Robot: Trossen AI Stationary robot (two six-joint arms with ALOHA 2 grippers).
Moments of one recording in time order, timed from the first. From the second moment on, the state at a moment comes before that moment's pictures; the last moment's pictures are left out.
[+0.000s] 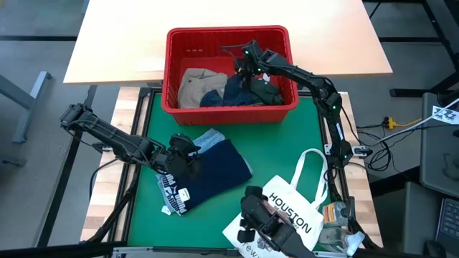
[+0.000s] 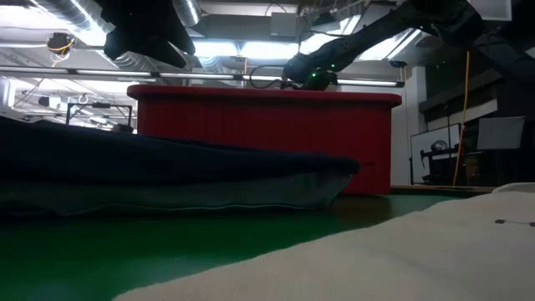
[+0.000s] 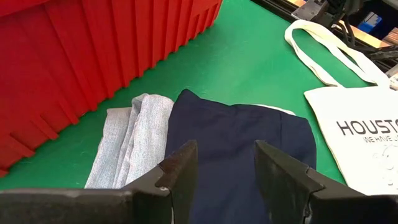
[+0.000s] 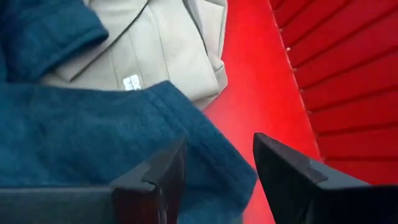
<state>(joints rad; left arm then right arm) -0.38 1.22 0.90 -0.52 -0.72 -0.91 -0.75 2.18 1.98 -0.63 -0.08 -0.66</state>
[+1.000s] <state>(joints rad) -0.38 1.22 0.90 -0.52 -0.73 -0.91 -0.75 2.22 1.99 -0.76 -0.12 -0.75</state>
